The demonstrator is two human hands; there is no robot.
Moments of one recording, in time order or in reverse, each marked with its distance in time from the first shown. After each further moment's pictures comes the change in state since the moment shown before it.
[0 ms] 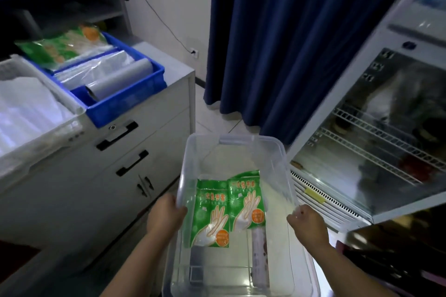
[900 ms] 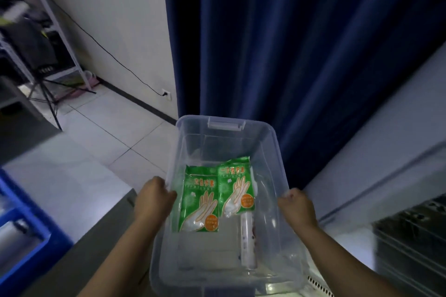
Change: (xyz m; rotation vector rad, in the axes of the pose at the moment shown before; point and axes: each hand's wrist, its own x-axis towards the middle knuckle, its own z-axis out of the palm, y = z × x) left_hand 0.410 0.328 -0.023 0.074 0.199 0.167; right_hand 0.442 -0.248 -0.048 0.096 0.057 -0.037
